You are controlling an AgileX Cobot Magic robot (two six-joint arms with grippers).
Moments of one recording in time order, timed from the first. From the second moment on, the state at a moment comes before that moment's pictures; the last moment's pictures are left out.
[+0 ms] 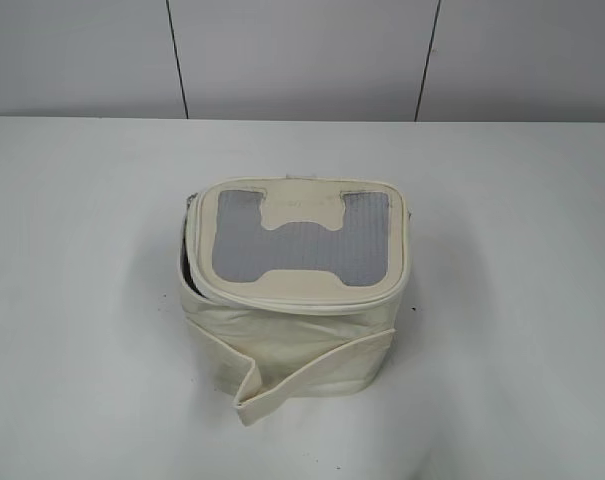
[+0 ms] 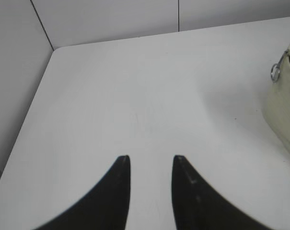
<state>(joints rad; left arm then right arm) 0.00 -0.01 -0.54 -0.06 1.06 0.14 0.08 0.15 -0.54 -0.02 0.91 0.01</state>
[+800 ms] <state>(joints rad) 0.00 0.22 -0.58 -0.22 0.99 0.14 0.11 1.09 -1.04 0.14 0.73 -0.35</state>
